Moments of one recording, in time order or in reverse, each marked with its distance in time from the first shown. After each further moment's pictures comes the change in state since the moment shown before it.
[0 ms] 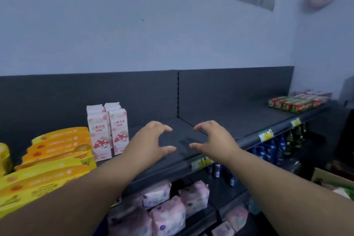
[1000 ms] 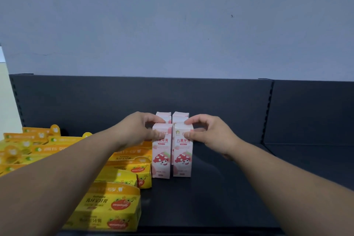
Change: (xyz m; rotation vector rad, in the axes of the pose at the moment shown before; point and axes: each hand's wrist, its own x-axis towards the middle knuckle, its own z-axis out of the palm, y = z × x) left_hand 0.013 -0.121 -0.114 -0.278 0.062 -0.633; right_hand 0.157 -0.127 0.095 0.913 -0.530 -0.291
